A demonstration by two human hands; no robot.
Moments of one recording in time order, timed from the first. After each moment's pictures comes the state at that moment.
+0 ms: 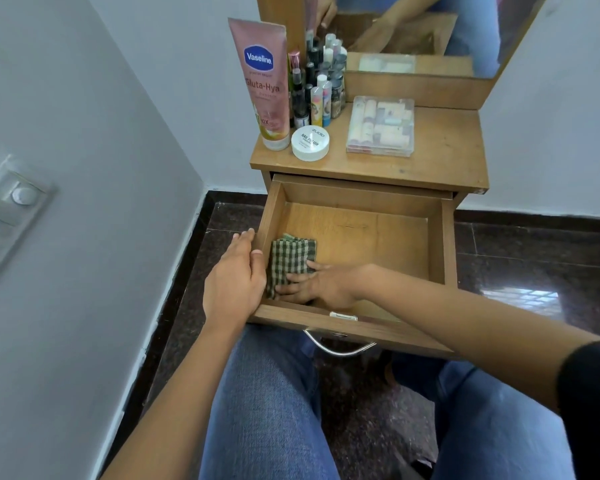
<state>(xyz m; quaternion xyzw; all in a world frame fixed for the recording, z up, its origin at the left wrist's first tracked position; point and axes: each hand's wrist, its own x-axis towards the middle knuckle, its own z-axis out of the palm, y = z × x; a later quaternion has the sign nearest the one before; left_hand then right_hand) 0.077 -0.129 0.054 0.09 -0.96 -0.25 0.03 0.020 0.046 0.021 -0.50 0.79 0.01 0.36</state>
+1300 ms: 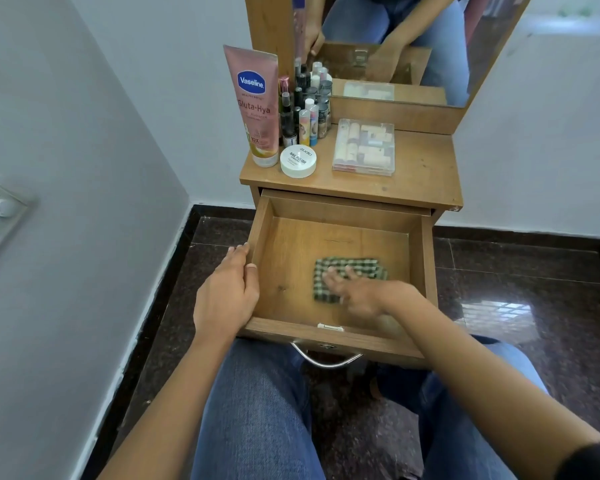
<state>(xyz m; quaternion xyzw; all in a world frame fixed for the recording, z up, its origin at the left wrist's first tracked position) 0.076 -0.130 0.053 0.06 -0.96 -0.25 0.03 0.038 0.103 0.038 -0.18 0.88 -0.08 0.43</state>
